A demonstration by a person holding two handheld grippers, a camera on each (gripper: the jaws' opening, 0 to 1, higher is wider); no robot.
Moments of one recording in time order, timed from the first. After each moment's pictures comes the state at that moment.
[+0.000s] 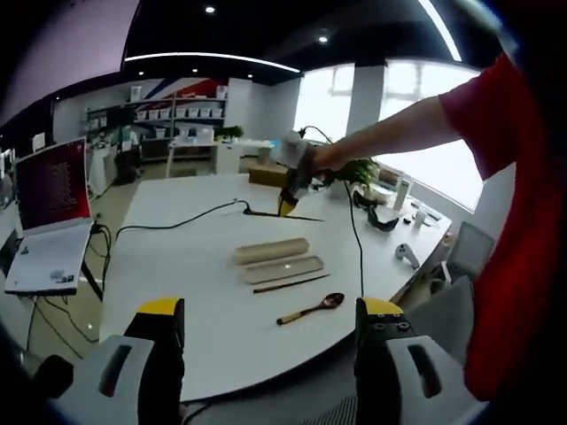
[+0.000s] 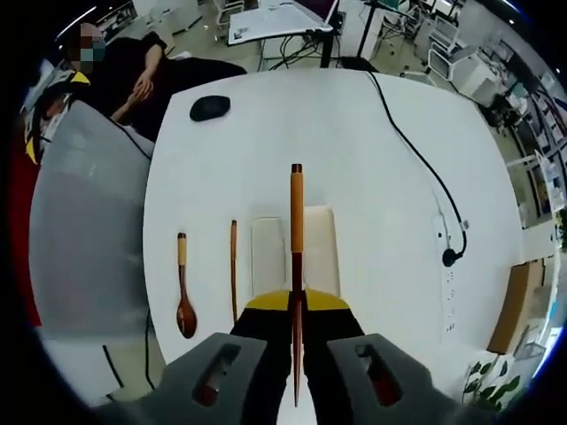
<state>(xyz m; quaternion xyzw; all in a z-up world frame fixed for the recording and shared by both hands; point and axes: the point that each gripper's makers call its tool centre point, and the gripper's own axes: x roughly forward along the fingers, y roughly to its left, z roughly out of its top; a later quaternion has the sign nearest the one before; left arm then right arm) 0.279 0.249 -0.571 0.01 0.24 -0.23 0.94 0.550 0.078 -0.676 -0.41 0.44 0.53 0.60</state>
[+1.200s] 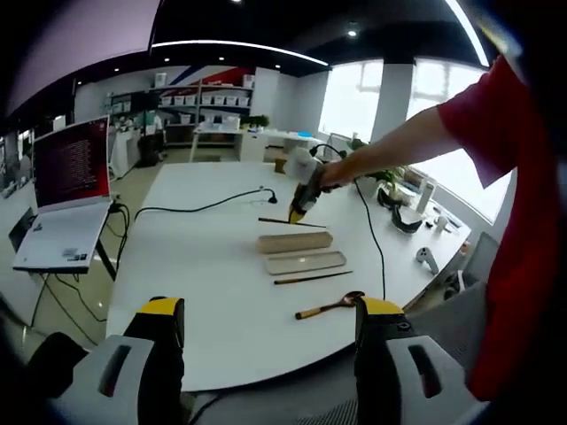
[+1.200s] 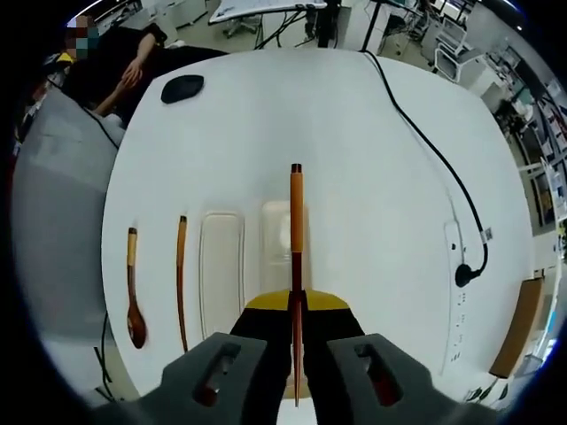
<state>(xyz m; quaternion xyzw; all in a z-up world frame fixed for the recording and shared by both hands) 0.292 0.269 -0.589 -0.01 0.27 -0.18 0.95 0.605 0.086 -0.760 -0.42 0.43 0.54 0.59</state>
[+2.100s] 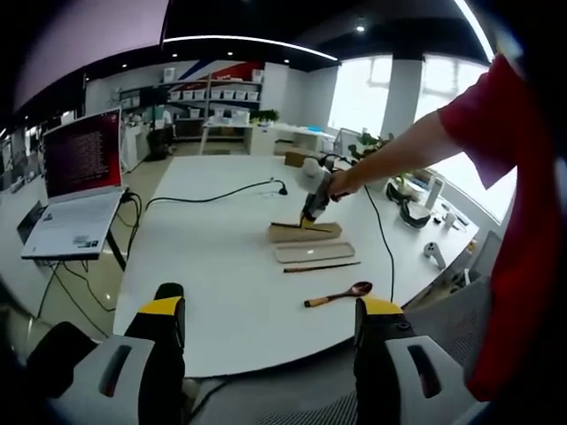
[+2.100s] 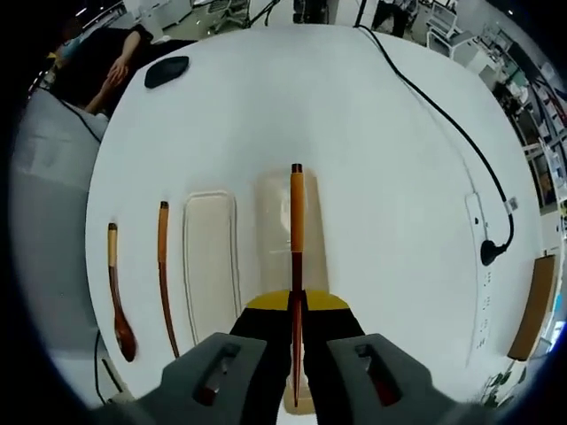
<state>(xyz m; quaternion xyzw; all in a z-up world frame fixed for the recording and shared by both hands) 0.277 0.280 -0.600 -0.01 0.29 -0.15 0.95 0.601 0.075 -0.806 -0.41 0.46 0.51 0.60</state>
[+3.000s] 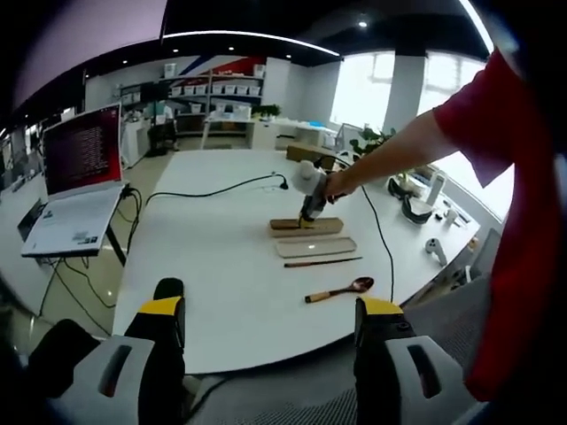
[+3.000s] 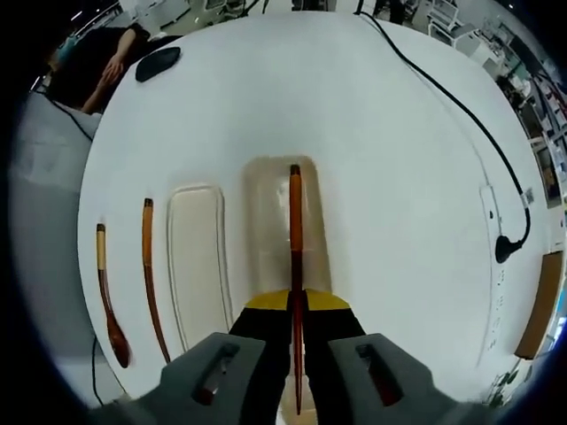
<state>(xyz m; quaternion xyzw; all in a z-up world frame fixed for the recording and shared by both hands) 0.275 0.279 -0.607 0.00 0.30 -0.15 0.94 0.606 0.072 -0.833 -0.41 0.48 0.50 0.59</state>
